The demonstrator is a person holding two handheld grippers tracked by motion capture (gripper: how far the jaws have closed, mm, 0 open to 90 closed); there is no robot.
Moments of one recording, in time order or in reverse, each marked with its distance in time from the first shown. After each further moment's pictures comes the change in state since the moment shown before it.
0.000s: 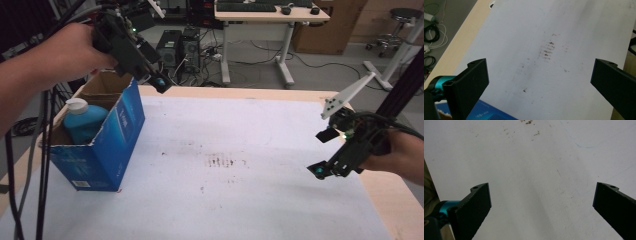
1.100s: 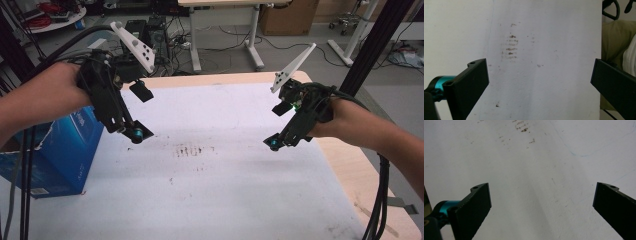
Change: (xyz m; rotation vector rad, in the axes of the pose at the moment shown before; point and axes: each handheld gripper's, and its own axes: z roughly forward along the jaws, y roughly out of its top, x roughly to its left) left arm -0.046 0.002 0.073 0.113 -0.209 0.211; right arm -0.007 0.008 0.006 -0.022 -0.012 -0.014
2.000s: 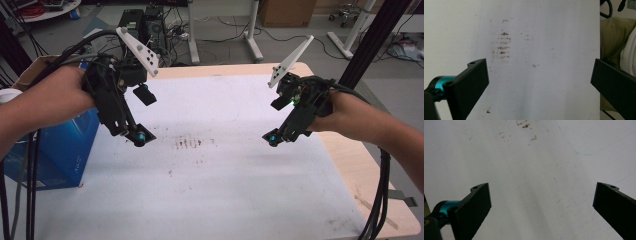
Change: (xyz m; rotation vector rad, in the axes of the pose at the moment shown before) left arm 0.003 -0.009 0.020 0.009 -0.046 -0.001; right arm 0.004 0.004 0.007 0.032 -0.006 -0.014
